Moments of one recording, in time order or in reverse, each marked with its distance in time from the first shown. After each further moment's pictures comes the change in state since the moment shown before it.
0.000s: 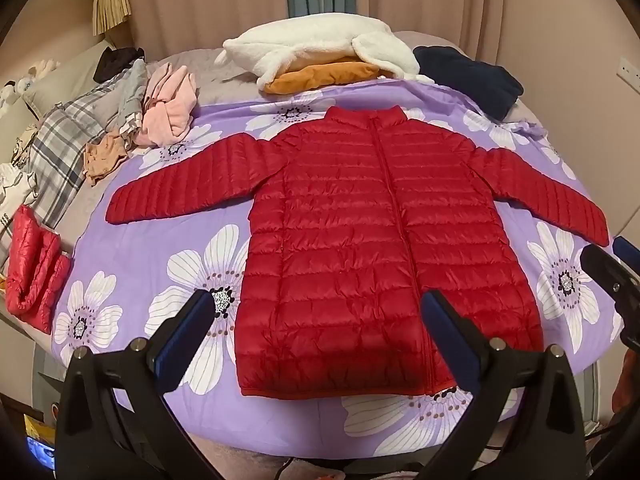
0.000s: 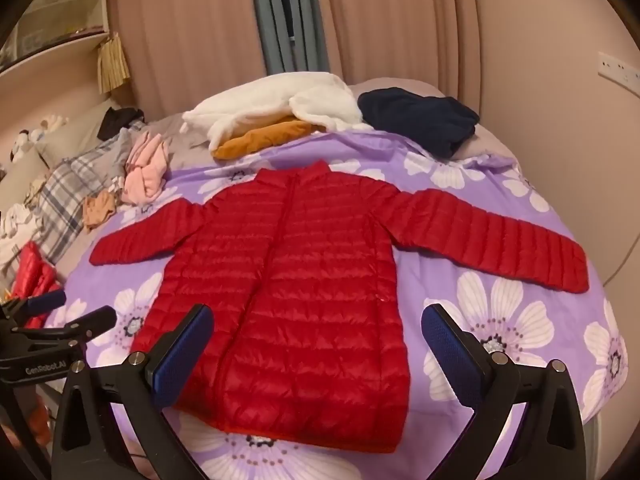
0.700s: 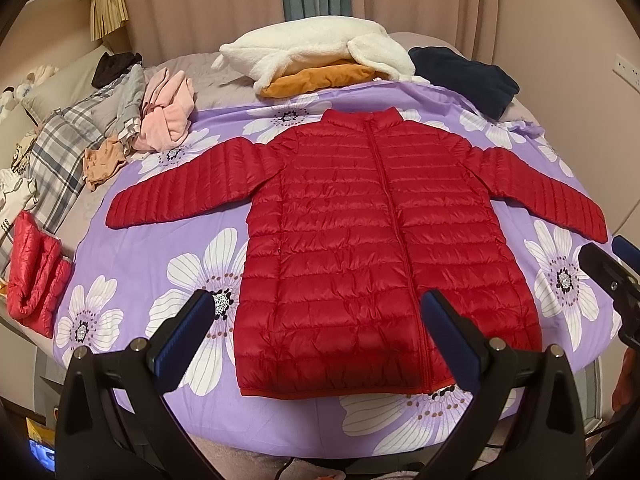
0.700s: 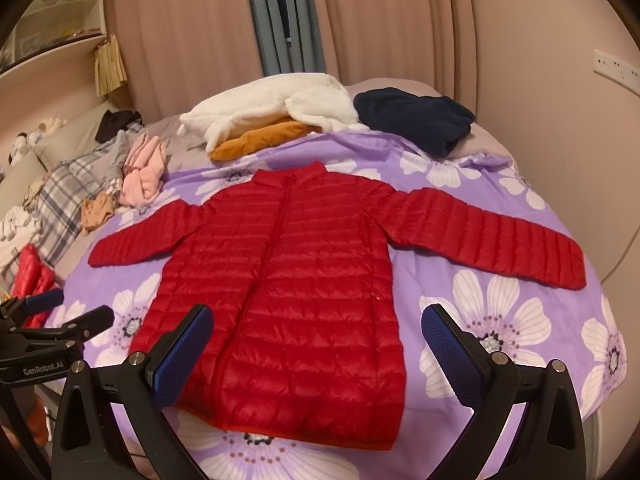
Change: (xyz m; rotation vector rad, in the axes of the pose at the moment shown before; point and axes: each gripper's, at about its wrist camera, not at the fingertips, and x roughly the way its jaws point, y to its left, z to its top) left arm -0.006 -0.005 0.001 0.016 -0.012 0.000; right arm 0.000 -0.004 -0.003 0.008 -0.008 0.000
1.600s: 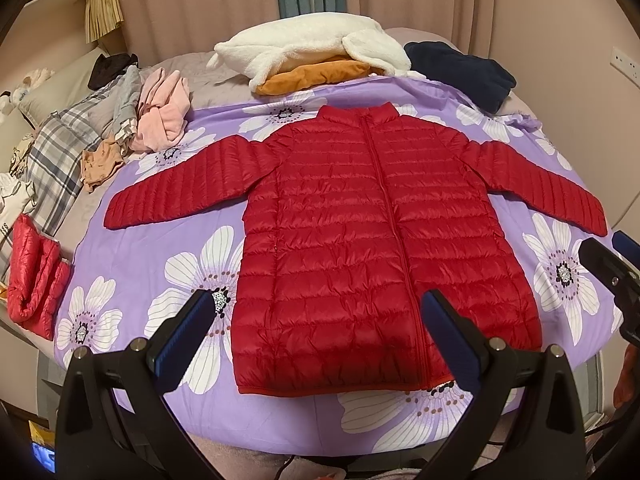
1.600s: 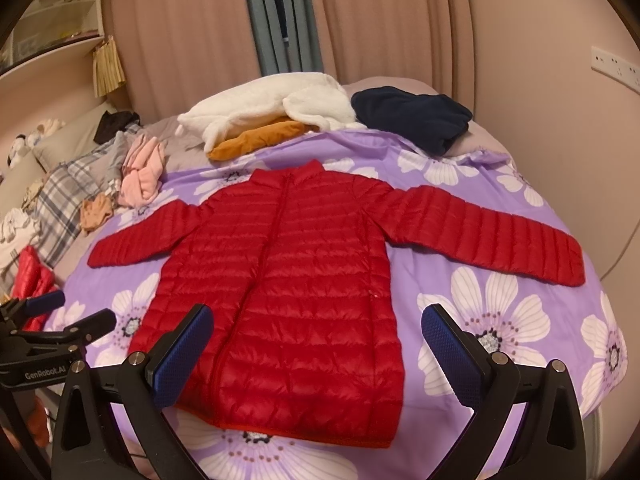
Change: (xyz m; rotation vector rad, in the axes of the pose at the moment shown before) left arm 0.002 -0.006 -0.003 0.015 0.012 0.000; right arm 0.000 -0.001 0.000 0.000 0.001 0.002
